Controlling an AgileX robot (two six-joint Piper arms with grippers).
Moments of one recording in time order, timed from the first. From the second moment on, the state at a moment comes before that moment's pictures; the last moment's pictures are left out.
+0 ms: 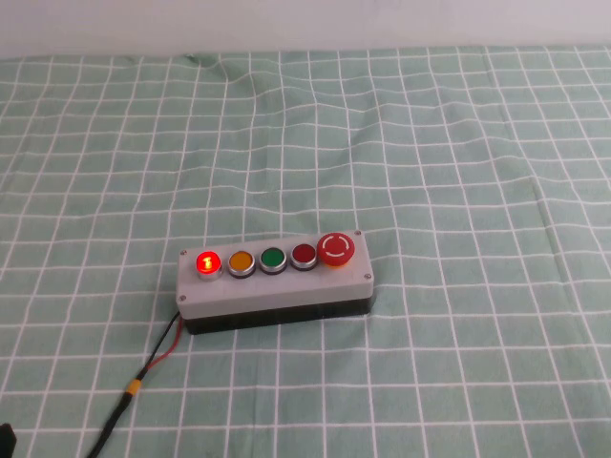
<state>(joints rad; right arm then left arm) 0.04 -0.01 0.03 0.02 0.35 0.07 -0.11 -0.01 0.02 0.02 0.39 -0.05</state>
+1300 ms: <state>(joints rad) 0.04 -0.01 0.03 0.02 0.35 0.07 -0.11 -0.01 0.03 0.02 0.21 -0.05</state>
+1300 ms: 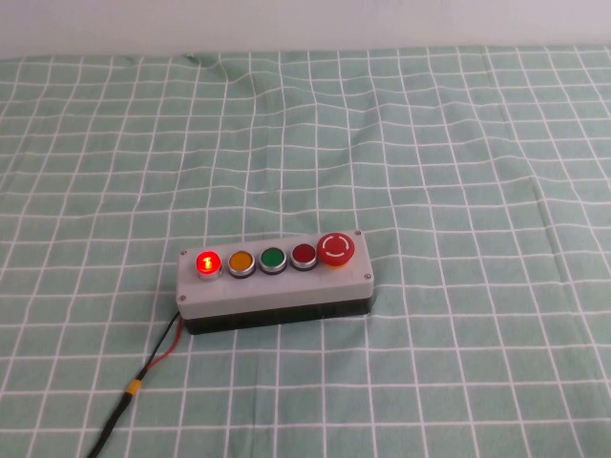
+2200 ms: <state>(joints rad) 0.04 -0.01 0.03 0.02 0.35 0.07 -0.11 -0.01 -0.05 -0.02 -0.64 -0.09</state>
